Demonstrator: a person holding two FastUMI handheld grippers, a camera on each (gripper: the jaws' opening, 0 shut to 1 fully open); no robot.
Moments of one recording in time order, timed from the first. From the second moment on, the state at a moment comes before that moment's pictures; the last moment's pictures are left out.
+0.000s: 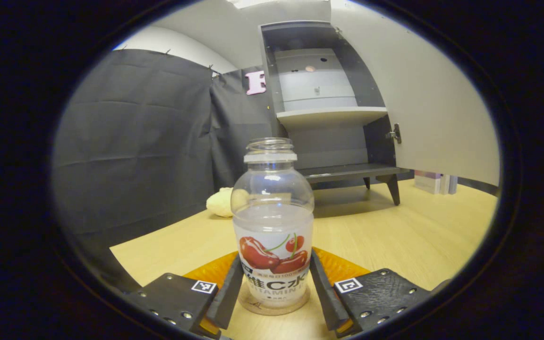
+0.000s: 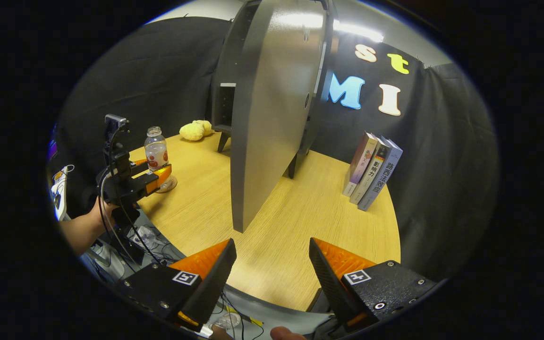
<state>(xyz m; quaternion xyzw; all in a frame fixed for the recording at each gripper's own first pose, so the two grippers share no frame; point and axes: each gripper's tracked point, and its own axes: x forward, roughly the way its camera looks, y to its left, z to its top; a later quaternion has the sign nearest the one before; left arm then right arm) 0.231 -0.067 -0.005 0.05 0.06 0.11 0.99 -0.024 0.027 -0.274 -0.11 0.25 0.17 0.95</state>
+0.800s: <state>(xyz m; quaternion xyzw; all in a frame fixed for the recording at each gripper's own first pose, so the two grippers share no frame) 0.215 -0.067 0.087 0.05 0.00 0.09 0.99 -0.023 0.037 -0.250 -0.09 0.22 0.17 0.96</state>
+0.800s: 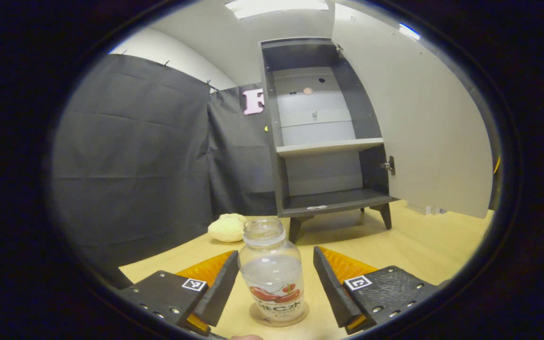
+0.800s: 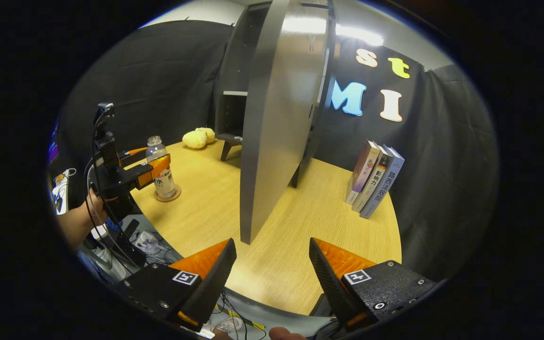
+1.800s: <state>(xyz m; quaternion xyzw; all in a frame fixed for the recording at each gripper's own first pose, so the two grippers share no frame) 0.158 -0.101 0.335 0.07 -0.01 0.12 0.99 0.029 -0.028 -0.132 0.02 0.13 0.08 0.99</state>
